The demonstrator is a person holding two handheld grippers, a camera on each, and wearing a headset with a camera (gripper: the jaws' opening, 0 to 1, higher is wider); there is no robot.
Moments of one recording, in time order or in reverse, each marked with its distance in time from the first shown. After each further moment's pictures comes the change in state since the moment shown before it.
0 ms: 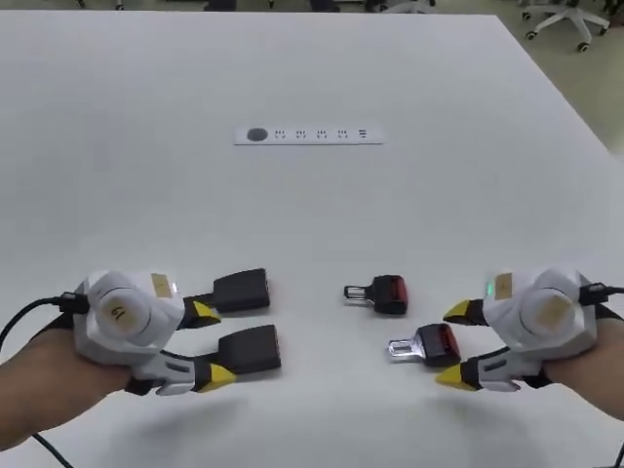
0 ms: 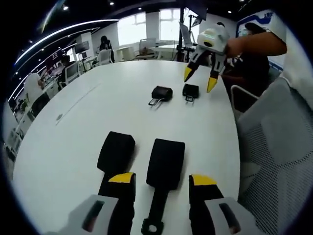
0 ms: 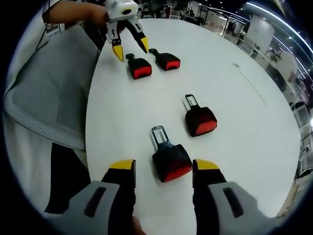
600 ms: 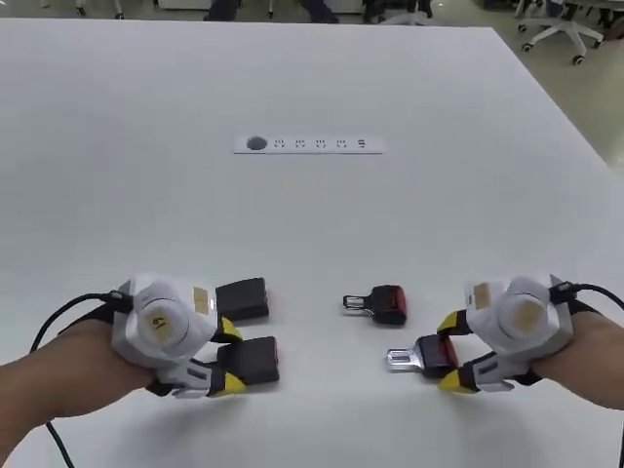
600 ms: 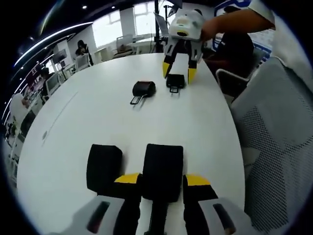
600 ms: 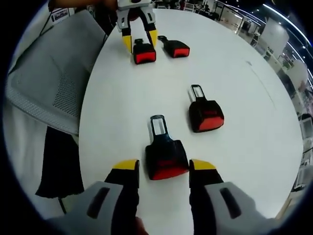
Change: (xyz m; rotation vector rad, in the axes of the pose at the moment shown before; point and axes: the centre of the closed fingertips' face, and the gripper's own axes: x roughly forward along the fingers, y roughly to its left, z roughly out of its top) left arm 0.028 -0.014 0.010 0.146 0.050 -0.097; right arm 0.015 -0.006 -0.013 -0.092 0.082 0.065
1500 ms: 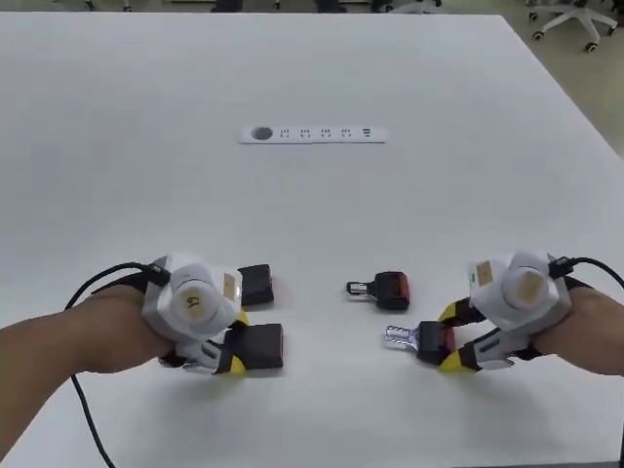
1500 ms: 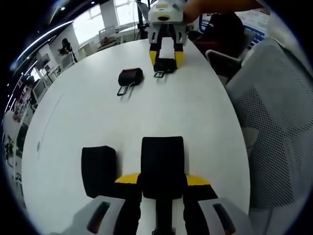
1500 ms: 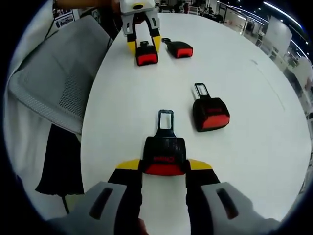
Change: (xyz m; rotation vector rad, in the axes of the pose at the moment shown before) left arm 0.009 0.002 -0.017 0.130 0.158 -0.057; right arm 0.009 0.001 -0.004 0.010 -0.049 0.084
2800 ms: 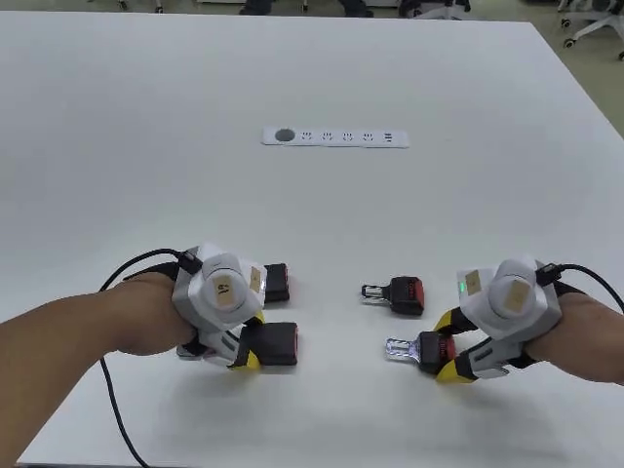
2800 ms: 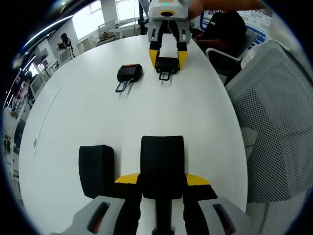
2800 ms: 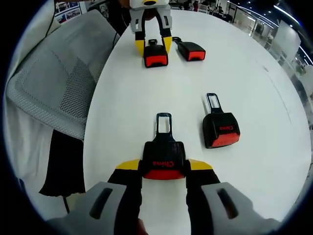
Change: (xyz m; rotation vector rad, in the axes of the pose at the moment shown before) left arm 0.001 -0.002 -0.003 -0.034 0.029 -0.028; right arm 0.013 0.013 0.025 -0.062 0.029 0.044
